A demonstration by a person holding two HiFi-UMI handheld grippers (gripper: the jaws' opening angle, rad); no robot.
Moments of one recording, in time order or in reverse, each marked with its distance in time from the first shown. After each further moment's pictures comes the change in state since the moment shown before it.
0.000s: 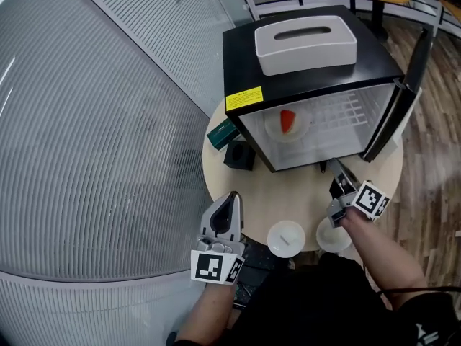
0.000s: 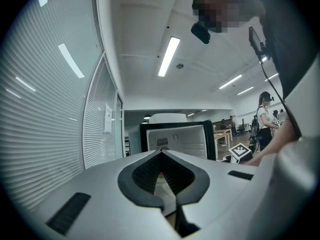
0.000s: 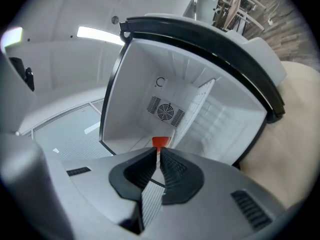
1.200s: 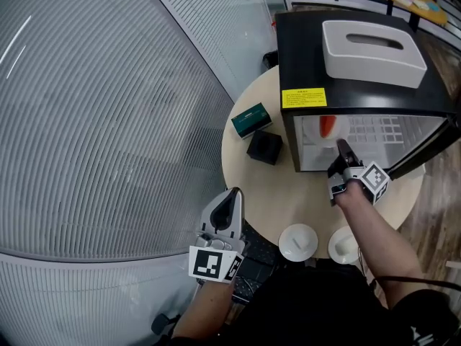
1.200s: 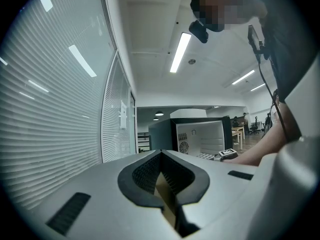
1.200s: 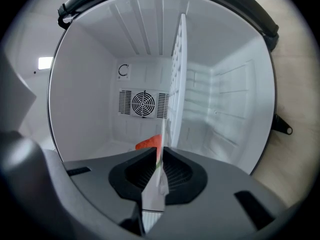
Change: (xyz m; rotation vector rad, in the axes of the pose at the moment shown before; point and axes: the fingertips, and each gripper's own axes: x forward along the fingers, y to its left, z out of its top) left arm -0.017 0.082 -0.016 -0.034 0.040 0.128; right arm 0.134 -0.004 -0.015 0.393 -0.091 -0.010
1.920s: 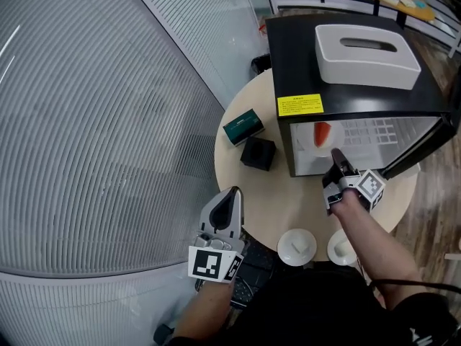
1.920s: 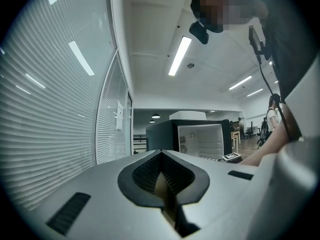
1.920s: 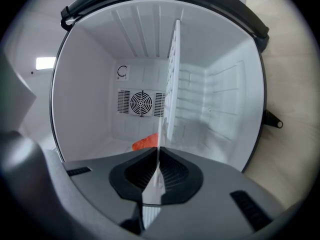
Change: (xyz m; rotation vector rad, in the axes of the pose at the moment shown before) left arm 0.024 0.008 0.003 -0.022 -0.032 -0.062; right arm -0.013 -0.002 -0.009 0.026 -0.015 -0.024
